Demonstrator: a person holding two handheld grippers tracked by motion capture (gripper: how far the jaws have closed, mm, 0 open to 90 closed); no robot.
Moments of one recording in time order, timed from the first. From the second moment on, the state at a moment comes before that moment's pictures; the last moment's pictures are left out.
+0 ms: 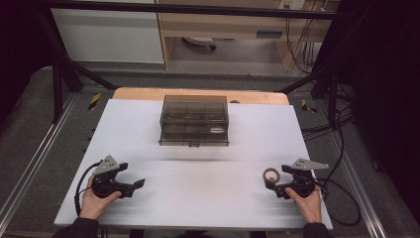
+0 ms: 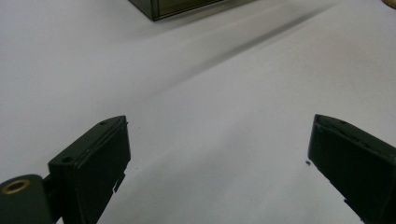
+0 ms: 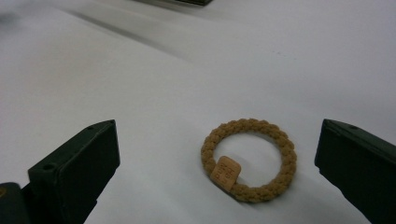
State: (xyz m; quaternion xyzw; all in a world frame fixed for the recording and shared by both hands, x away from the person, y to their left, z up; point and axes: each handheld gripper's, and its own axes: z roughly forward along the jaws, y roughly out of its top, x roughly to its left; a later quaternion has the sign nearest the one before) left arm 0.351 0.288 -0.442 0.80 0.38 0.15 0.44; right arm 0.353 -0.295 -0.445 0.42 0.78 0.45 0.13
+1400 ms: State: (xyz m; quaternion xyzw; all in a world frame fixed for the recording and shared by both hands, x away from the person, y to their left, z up) left arm 0.352 0.291 -0.443 0.80 0.39 0.15 0.44; right arm 0.377 -0.306 -0.450 0.46 0.78 0.40 0.16
